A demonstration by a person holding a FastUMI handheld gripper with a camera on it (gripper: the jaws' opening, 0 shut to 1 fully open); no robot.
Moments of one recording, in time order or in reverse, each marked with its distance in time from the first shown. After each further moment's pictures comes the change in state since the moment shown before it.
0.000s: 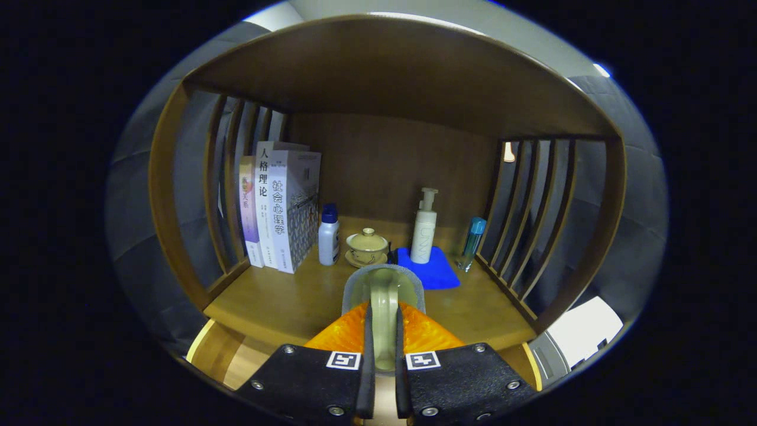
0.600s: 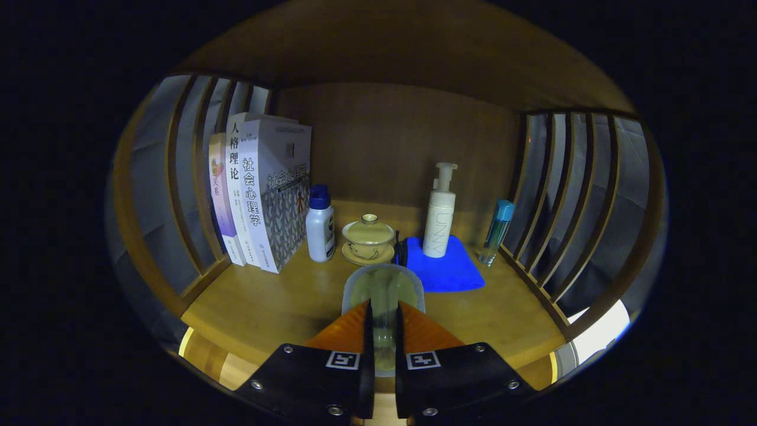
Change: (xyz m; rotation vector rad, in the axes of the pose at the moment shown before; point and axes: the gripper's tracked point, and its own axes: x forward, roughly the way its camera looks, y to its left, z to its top) arm 0.069 0.003 -0.024 0.034 0.074 0.042
